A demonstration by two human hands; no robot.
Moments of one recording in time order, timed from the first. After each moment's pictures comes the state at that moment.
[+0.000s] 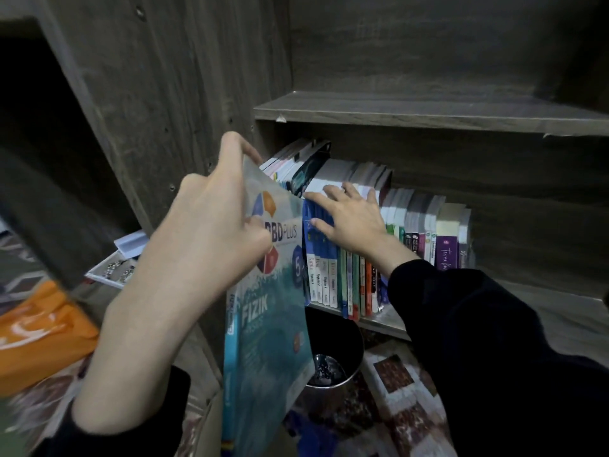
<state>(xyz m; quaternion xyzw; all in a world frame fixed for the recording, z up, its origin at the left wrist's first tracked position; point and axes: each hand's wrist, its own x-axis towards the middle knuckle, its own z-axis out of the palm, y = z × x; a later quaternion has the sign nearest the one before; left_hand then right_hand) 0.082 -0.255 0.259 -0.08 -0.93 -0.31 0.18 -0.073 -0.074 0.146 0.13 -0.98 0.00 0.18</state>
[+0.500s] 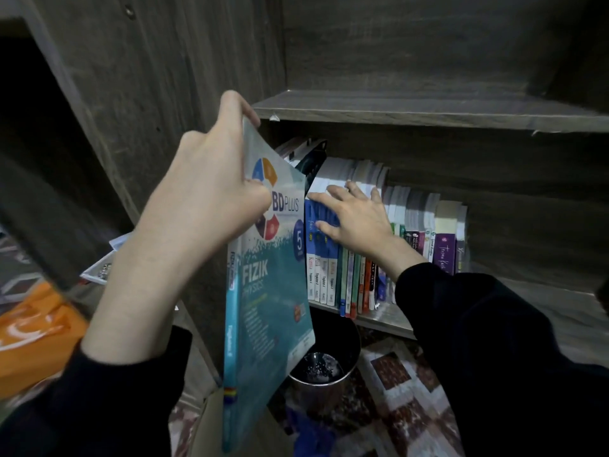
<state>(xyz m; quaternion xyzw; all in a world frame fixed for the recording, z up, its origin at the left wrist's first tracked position) 0.065 -0.247 0.278 -0.09 -0.92 -0.32 0.19 -0.065 -0.058 0.144 0.12 -0.97 0.02 0.18</state>
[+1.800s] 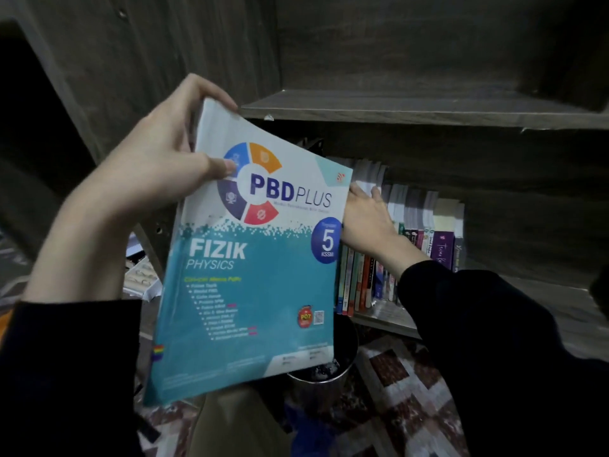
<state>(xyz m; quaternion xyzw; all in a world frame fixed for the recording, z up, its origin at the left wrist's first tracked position) 0.018 -0.292 0.283 -0.19 -0.87 -0.44 0.13 -0.059 -0.049 0.145 0.13 -0.97 0.02 0.19</state>
